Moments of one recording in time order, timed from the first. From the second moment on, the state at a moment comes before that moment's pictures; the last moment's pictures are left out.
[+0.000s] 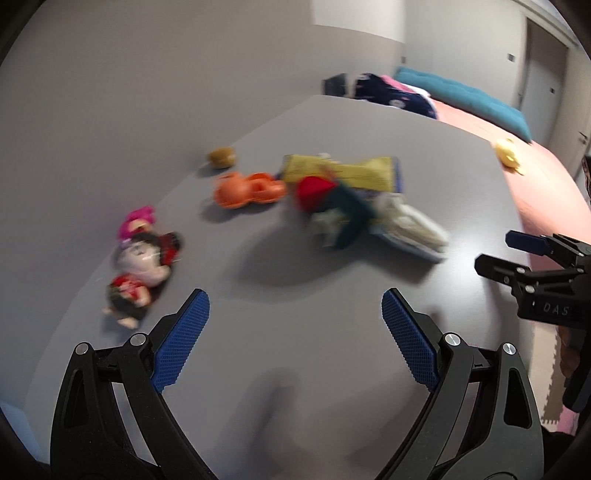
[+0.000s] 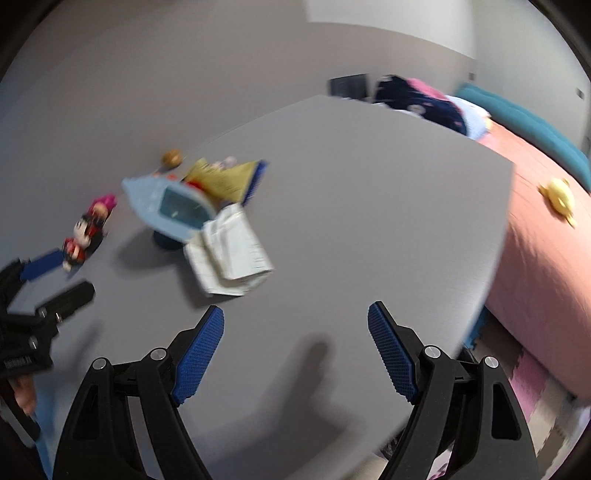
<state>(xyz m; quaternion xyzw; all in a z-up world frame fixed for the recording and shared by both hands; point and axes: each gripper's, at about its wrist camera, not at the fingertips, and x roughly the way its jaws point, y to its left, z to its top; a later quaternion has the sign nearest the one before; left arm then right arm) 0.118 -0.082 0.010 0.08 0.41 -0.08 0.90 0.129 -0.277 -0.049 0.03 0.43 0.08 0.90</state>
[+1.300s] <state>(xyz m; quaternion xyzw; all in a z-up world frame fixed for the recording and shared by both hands) 0.177 0.038 -0.034 0.01 0.48 0.02 0.88 0.161 -0.230 -0.061 -0.04 0.46 0.18 0.87</state>
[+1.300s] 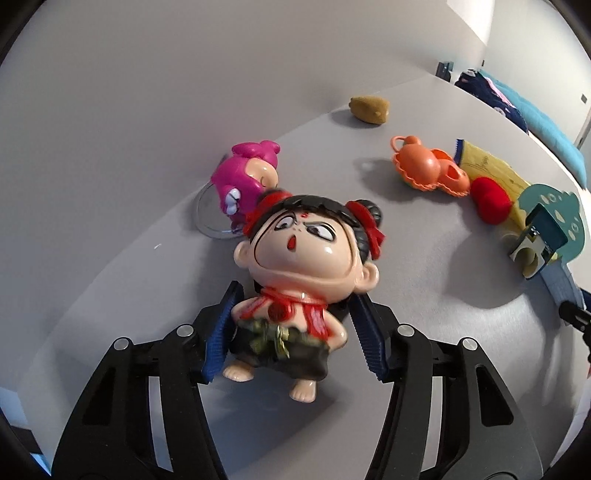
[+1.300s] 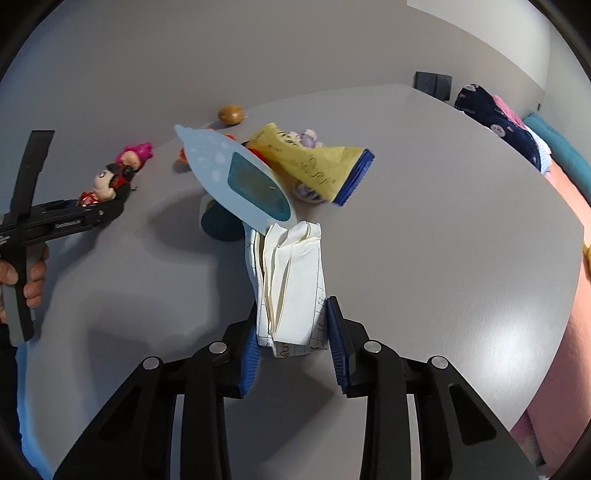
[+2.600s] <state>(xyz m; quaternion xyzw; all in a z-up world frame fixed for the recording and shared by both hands) 0.132 -0.169 0.050 0.07 0.39 -0.14 0.90 0.067 -0.401 0.015 0.06 0.37 0.08 0.92</state>
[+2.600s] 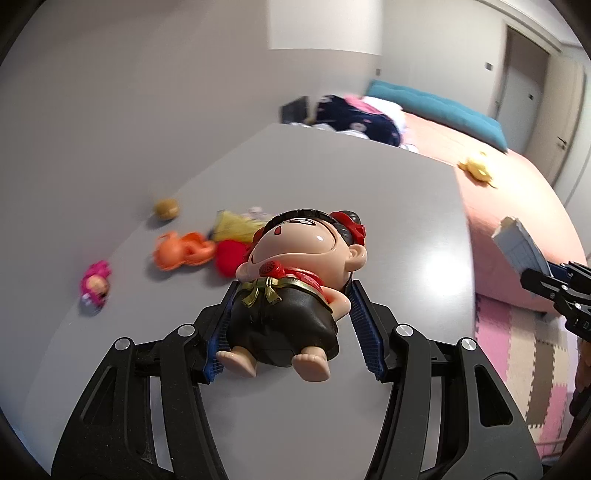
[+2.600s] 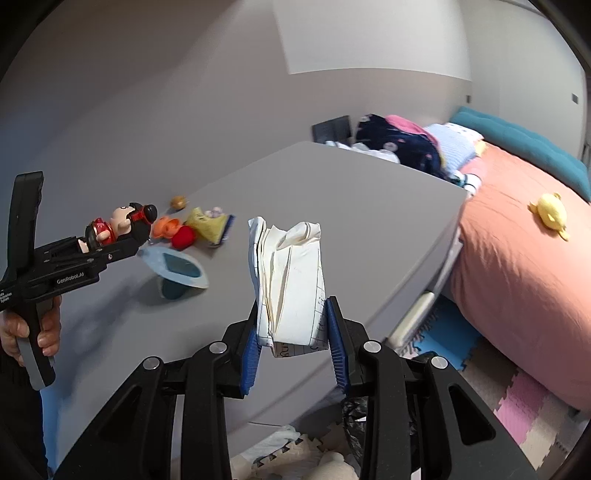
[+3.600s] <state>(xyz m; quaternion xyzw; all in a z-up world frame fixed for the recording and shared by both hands) 0.103 -0.393 0.025 0.18 0.40 -0.33 0.83 0.008 -0.584 -0.004 0.15 0.36 -0.10 0.92</state>
